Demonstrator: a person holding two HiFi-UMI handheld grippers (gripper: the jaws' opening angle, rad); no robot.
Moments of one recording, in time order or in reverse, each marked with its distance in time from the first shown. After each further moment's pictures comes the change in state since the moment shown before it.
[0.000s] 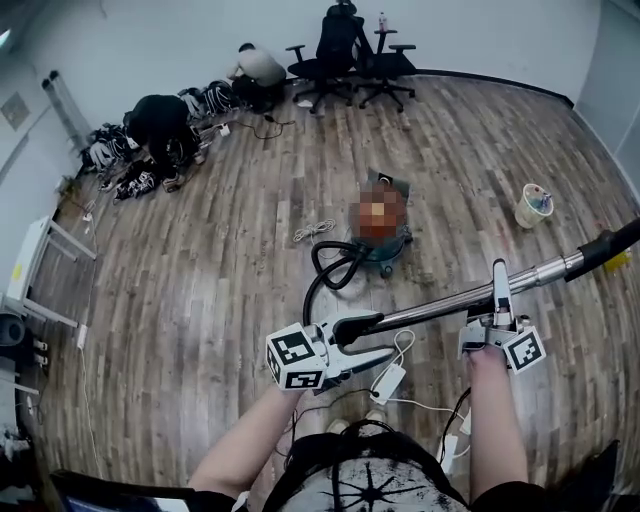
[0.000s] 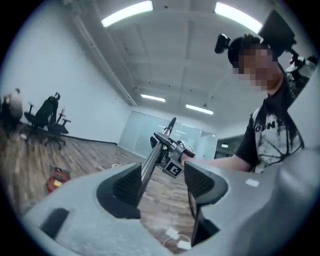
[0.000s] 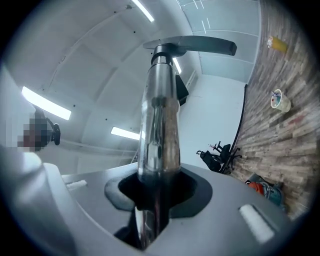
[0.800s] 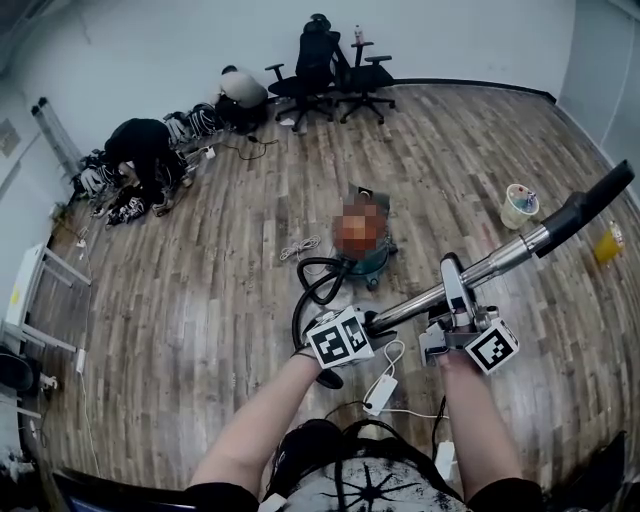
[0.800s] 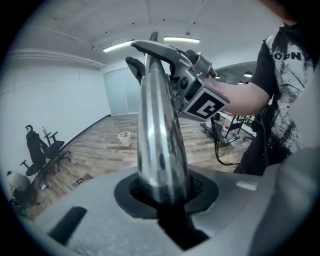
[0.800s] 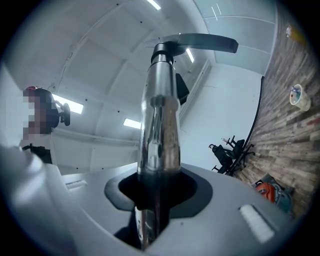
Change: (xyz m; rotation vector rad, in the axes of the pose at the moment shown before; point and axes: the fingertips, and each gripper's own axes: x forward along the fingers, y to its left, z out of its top) left arm 0.101 0.056 -0.074 0.396 0.684 0.030; right arm 0.031 0.046 -0.014 -0.054 0.119 0.133
